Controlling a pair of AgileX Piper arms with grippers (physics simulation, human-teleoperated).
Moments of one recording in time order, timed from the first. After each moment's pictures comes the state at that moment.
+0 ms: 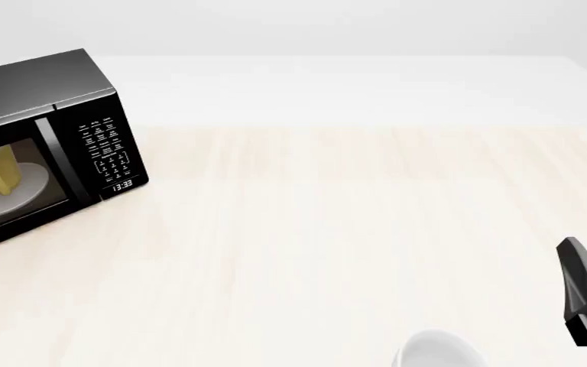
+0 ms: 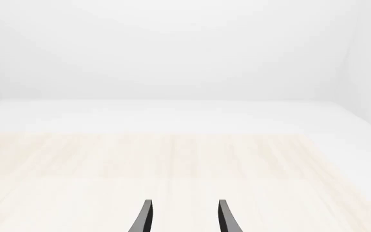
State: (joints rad) left arm 0.60 1.52 -0.84 0.12 -0.09; right arm 0.01 0.01 -0.01 0.00 0.00
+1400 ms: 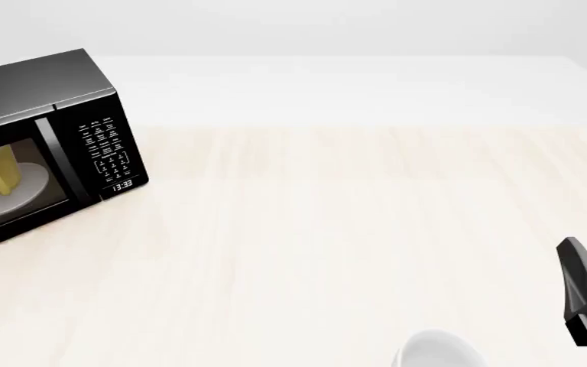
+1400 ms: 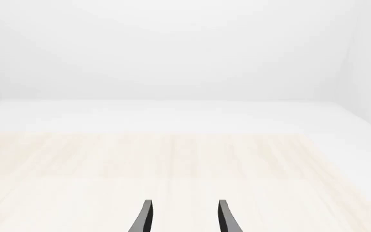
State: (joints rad) left arm 0.59 1.01 -0.78 0.26 -0.10; right arm 0.01 0.01 -0.01 0.00 0.00
